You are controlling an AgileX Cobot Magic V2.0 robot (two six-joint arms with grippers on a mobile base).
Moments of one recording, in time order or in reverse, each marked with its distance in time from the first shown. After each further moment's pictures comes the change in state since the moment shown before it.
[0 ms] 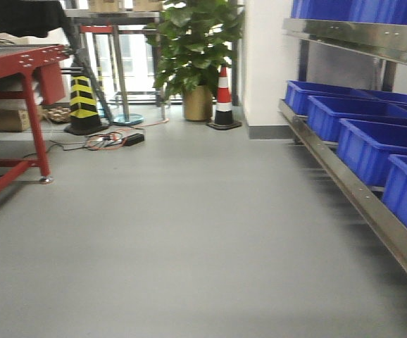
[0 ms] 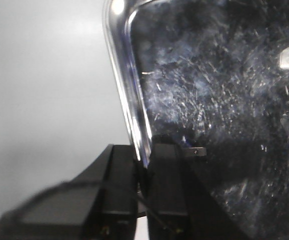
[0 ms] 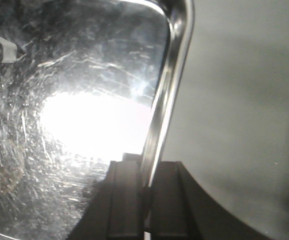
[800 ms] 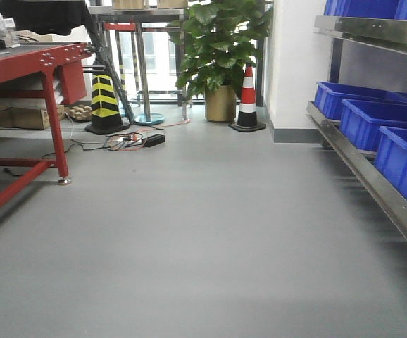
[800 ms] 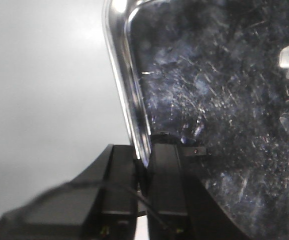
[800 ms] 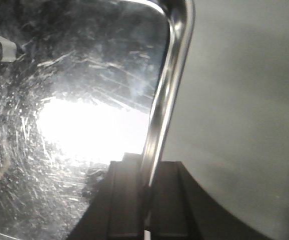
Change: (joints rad) left arm 0.000 -0.001 0.000 0.000 0.002 0.000; right arm 0.000 0.000 0.000 0.000 0.003 0.000
